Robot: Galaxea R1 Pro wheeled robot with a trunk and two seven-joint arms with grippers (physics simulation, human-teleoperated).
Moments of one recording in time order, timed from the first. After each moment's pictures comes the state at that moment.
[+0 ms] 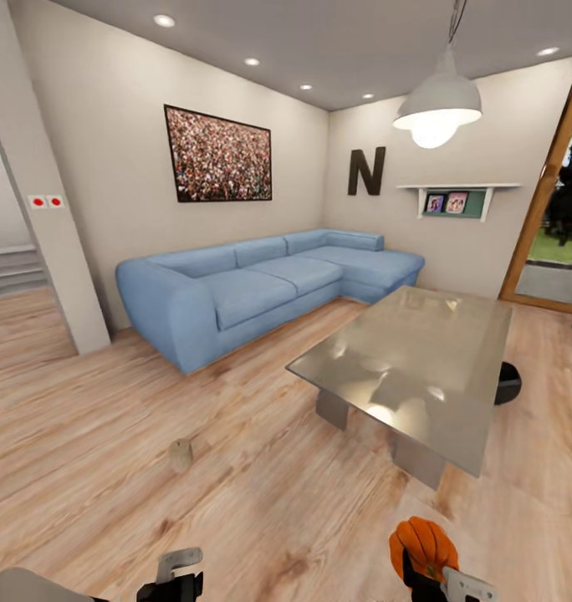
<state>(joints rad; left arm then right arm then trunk) -0.69 0.18 -2.30 -0.60 2.35 -0.43 0.31 -0.02 -0.07 0.07 -0.85 -0.33 -0.35 -0.14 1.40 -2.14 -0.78</state>
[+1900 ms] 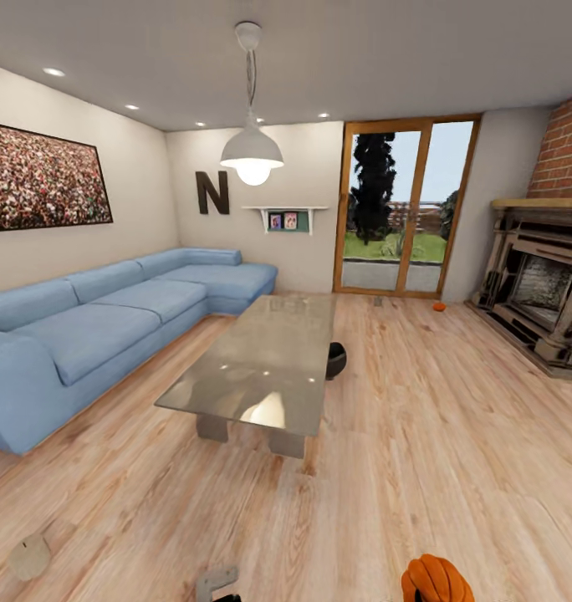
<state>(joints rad) -0.53 -0.10 -2.12 -0.22 2.35 -0.27 0.30 -0.02 -0.07 0.07 -0.65 -0.31 -0.47 -0.13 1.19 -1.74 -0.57</state>
